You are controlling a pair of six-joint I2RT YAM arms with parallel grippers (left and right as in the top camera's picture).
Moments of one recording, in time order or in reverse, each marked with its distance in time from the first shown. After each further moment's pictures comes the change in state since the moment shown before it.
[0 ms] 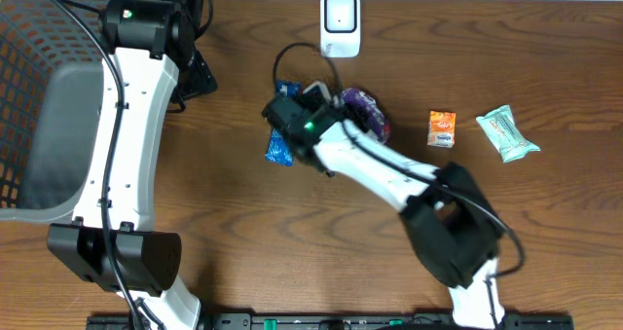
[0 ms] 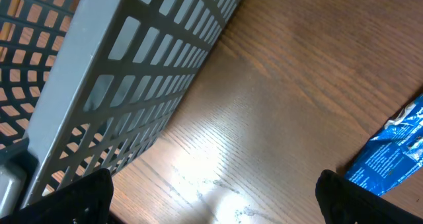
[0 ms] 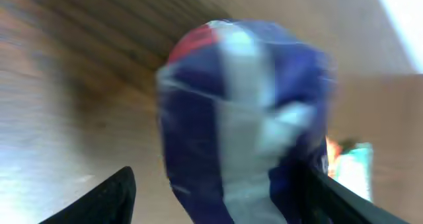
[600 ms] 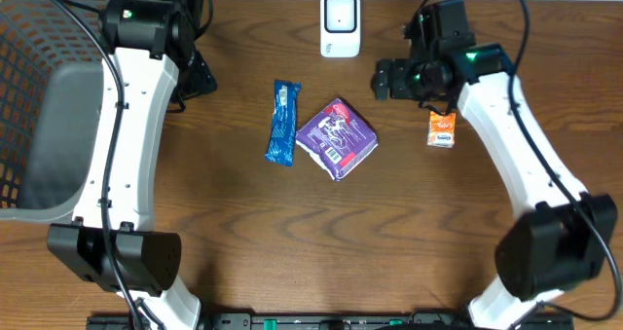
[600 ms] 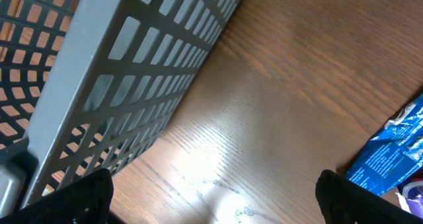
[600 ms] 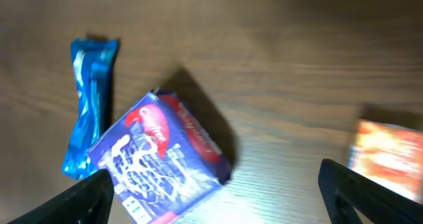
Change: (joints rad) left arm 0.000 0.000 0.000 0.000 0.000 0.000; right arm -0.511 -0.235 0.036 -0.019 -0.860 0.034
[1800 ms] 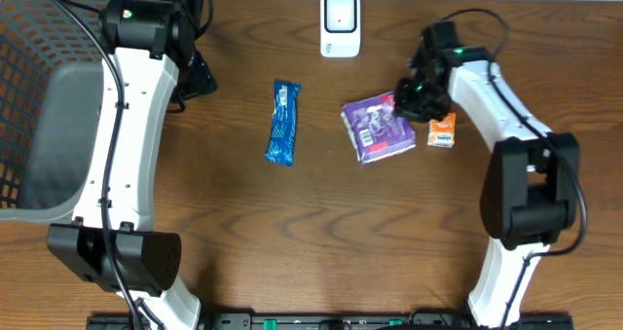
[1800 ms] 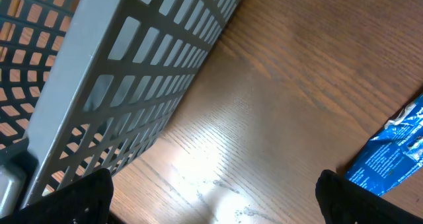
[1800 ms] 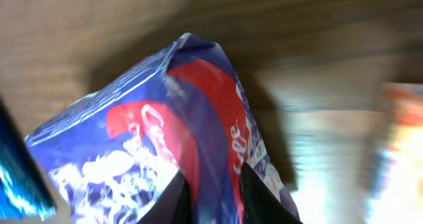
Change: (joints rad) left arm 0.000 0.000 0.000 0.000 0.000 0.000; right arm -0.103 0.251 0.000 -0.023 -0.060 0.129
